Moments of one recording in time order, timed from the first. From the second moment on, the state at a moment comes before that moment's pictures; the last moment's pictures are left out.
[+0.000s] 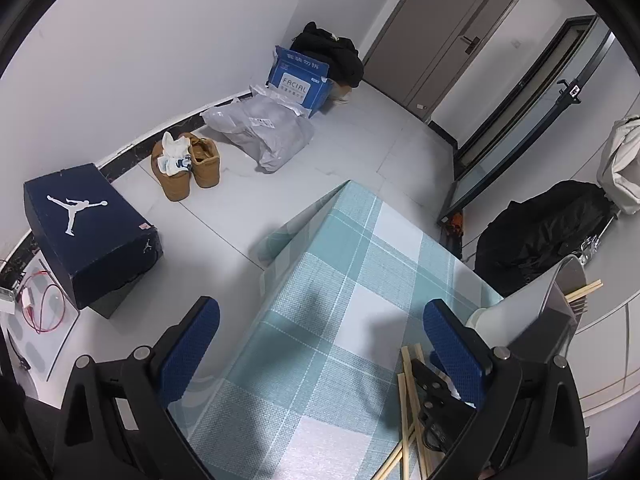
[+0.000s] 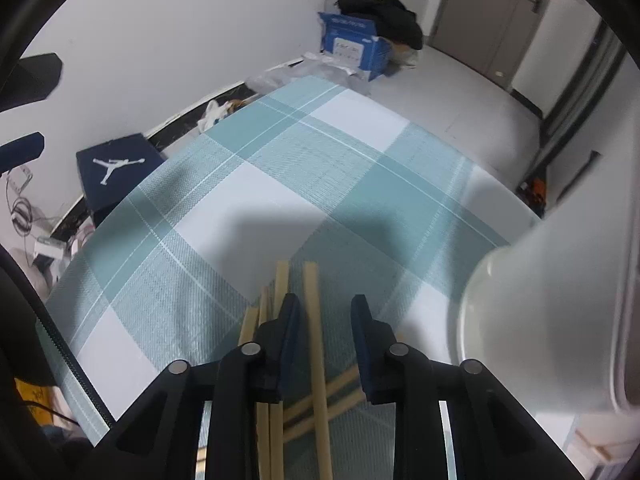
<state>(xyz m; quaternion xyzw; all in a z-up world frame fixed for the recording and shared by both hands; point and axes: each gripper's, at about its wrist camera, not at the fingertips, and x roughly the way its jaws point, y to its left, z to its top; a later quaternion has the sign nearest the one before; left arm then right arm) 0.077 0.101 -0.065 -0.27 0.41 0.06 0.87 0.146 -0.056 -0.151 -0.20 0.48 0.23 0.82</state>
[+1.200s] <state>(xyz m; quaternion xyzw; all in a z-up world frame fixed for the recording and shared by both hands) 0.085 -0.003 -0.117 -0.10 0.58 0.00 0.80 0.105 -0.215 -0.049 0.12 0.36 0.25 0.89</state>
